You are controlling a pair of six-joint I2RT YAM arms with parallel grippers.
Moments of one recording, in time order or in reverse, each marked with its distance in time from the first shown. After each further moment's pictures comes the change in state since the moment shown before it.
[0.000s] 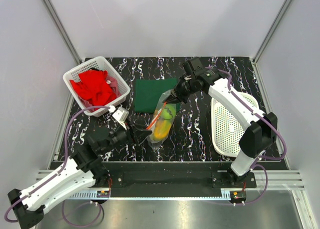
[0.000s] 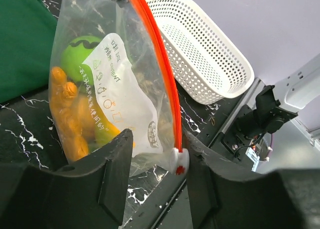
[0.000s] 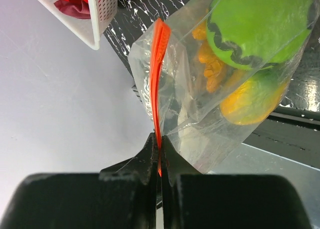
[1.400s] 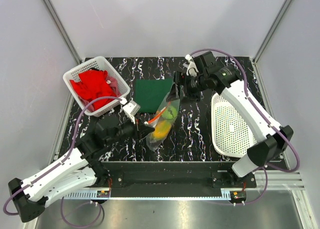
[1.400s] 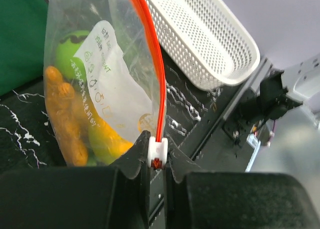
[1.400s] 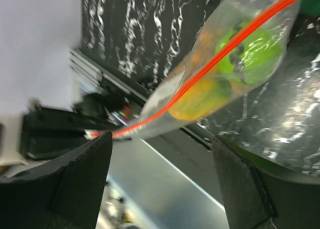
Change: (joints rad) left arm 0.001 0.186 0.152 -0.097 0.063 0.038; right arm -0.023 -0.105 0.080 -0.092 -0.019 -0.594
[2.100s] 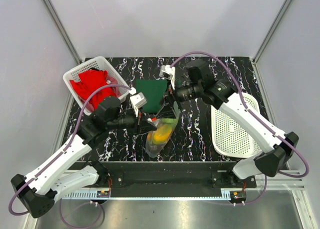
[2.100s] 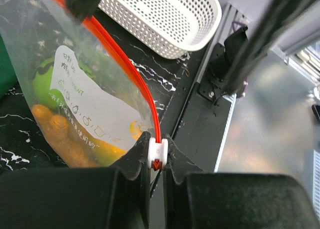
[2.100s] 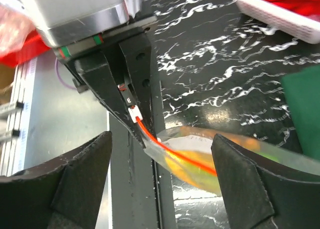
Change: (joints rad) left arm 0.147 0.205 0.279 -0.215 0.418 0.208; right arm 0.171 -0.156 -0.161 0.338 -0.305 -0.667
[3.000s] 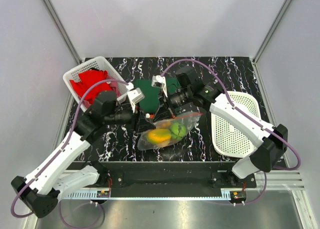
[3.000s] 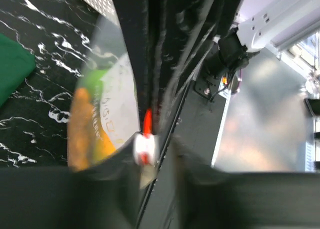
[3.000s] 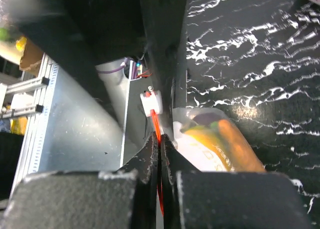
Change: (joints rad) left arm 0.074 0.049 0.101 -0.101 0.113 0.061; right arm 0.041 0.087 -0.085 0.068 -0.156 -0.053
